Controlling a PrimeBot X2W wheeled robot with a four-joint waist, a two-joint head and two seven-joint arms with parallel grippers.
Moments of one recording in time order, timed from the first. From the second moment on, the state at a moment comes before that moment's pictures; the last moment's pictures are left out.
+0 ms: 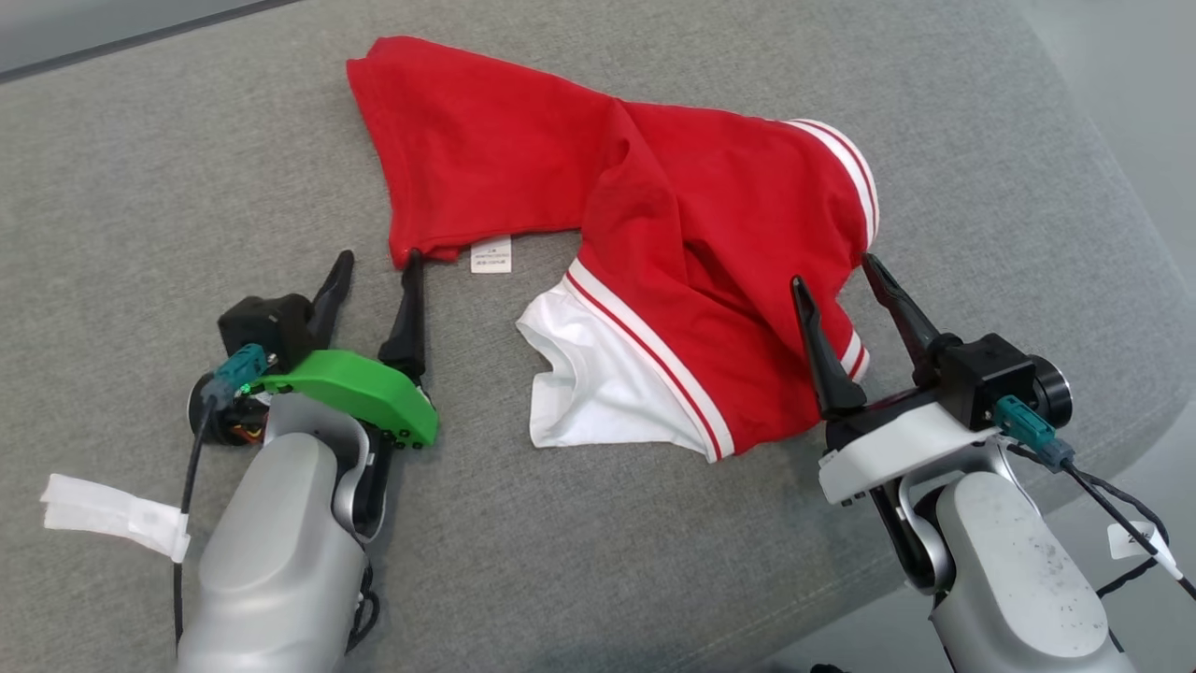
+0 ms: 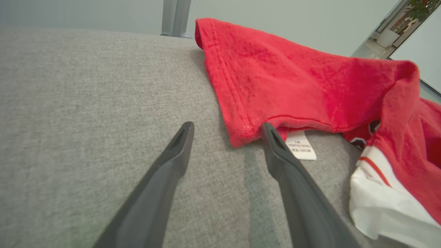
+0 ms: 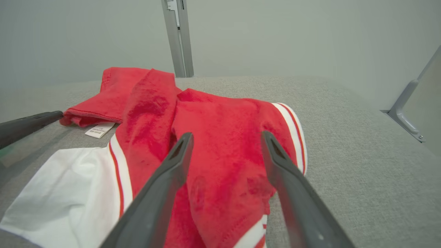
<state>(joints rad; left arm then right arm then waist) -0.59 0.05 -0.23 0.74 -0.42 -0.13 -0.26 -0.33 -0.08 0.19 0.27 0.15 0.13 -0.26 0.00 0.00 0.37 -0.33</state>
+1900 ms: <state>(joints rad) -0.23 0.05 0.17 0.60 -0.37 -0.13 -0.26 -0.21 -0.13 0.18 0.40 0.17 0.13 -0.26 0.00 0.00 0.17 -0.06</state>
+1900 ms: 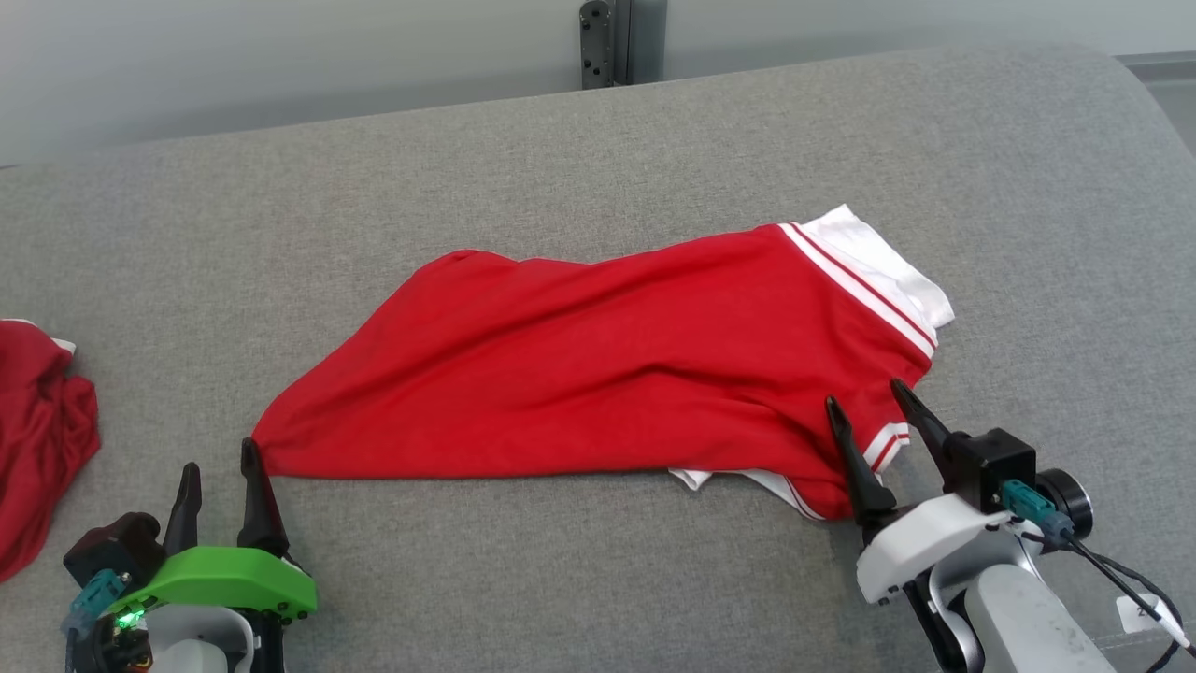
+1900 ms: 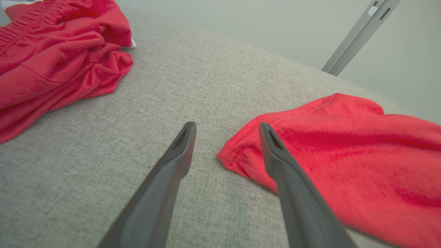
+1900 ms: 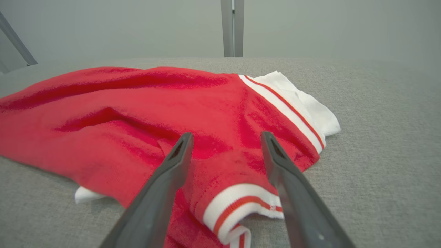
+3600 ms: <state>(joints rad) -0.18 0.05 -0.17 0.49 -0.51 -0.10 -0.26 -0.65 -0.38 0.12 0.71 0.04 0.13 -0.26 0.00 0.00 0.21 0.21</state>
